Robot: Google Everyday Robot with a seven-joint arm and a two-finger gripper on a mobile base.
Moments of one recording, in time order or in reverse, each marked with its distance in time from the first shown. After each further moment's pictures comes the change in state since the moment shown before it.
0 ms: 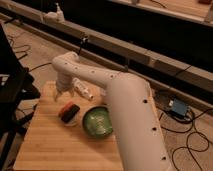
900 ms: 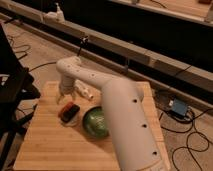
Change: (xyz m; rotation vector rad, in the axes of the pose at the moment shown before) arm 0.003 -0.014 0.033 -0.040 0.070 0.047
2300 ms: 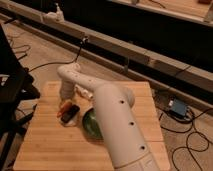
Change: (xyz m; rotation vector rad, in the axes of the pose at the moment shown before) arm -0.003 -0.007 0.061 -0.017 0.085 0.043
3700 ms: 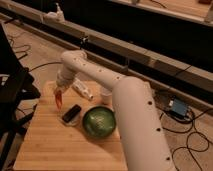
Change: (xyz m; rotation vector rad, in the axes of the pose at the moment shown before) arm -0.012 0.034 -0.134 -0.175 -0.295 -0.044
